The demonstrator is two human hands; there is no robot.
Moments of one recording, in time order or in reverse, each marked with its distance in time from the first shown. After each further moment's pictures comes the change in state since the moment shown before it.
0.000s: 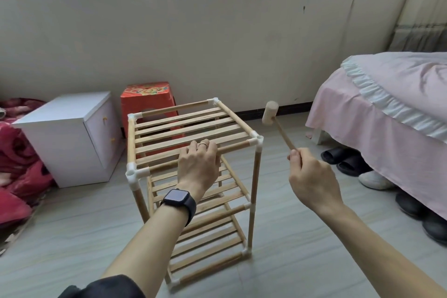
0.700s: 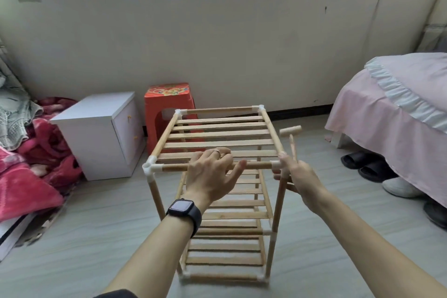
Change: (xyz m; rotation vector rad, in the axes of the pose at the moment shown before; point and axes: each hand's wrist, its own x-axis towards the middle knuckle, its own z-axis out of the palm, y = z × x) left_hand -0.035 -0.031 -0.008 -0.199 0.172 0.076; right_hand 0.014 -0.020 0.055 0.747 -0.415 0.342
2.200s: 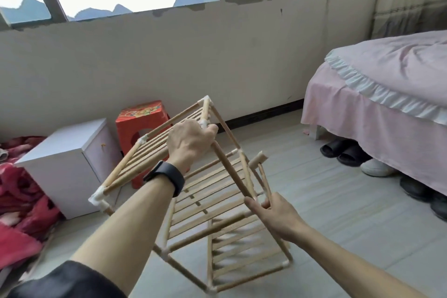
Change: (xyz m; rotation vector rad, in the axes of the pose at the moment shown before) left_hand 0.123 0.057 -0.051 -0.173 -0.143 -0.395; right_hand -0.038 0.056 -0.020 -0.359 -0.085 -0.035
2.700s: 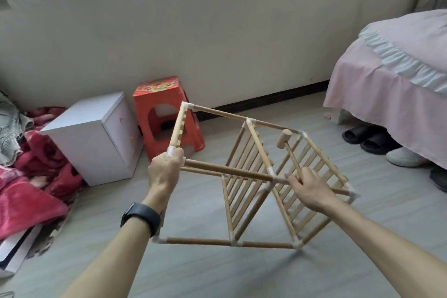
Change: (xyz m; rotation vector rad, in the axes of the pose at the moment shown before) left_hand -0.064 -0.148 0.031 -0.499 0.018 -0.480; right_hand 0.046 0.033 -0.008 -0.352 0.144 0.004
